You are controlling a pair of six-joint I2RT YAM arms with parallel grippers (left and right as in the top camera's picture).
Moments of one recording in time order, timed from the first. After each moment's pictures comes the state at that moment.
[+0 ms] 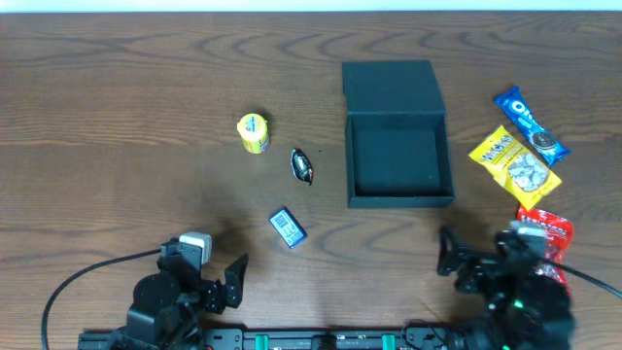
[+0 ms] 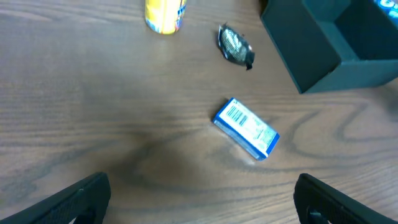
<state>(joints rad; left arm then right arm) -0.36 0.01 0.35 -0.92 0.10 -0.27 0.13 0.13 0.56 -0.90 0.04 0.38</state>
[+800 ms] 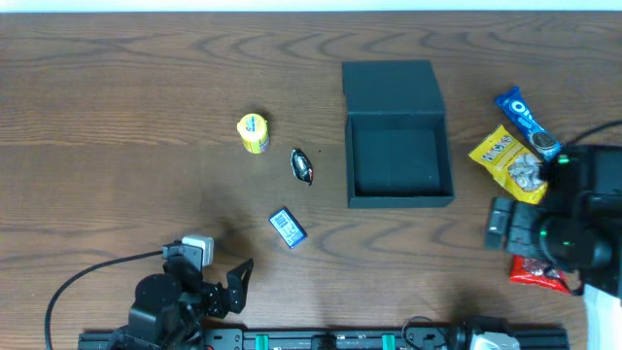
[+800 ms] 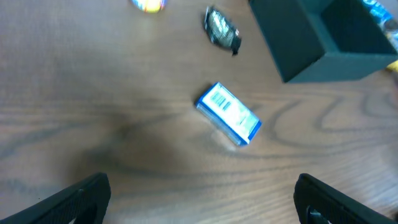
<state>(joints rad) -0.35 0.01 0.35 -0.98 0.18 -0.33 -0.12 1.04 1.43 -1.65 0.10 0.18</state>
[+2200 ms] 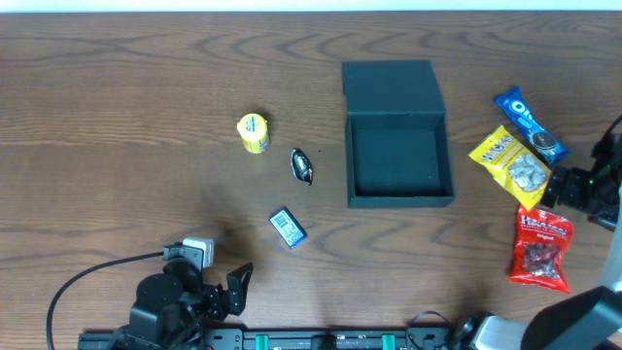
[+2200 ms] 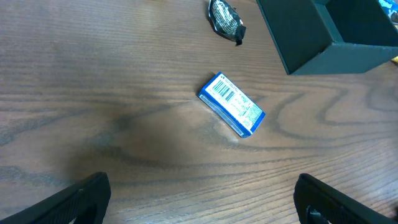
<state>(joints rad) -0.35 0.01 0.35 -0.99 0.18 -0.33 -0.57 1.50 1.32 -1.28 0.17 -0.07</state>
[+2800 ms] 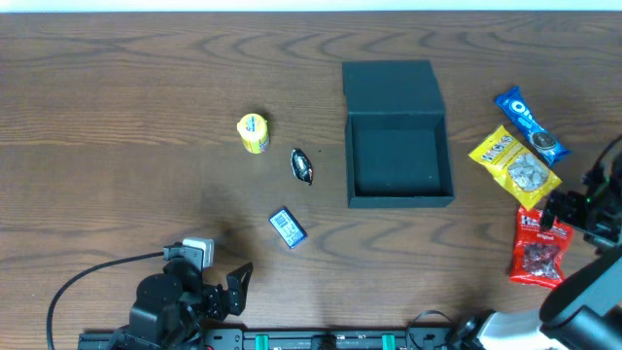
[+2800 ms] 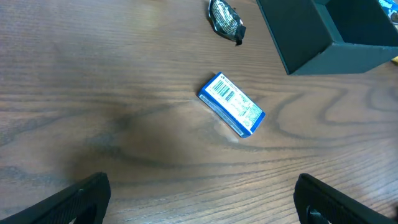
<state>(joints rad) -0.35 0.01 0.35 -0.99 0.18 -0.33 -0.70 1.65 1.21 -1.21 0.16 -0.15</state>
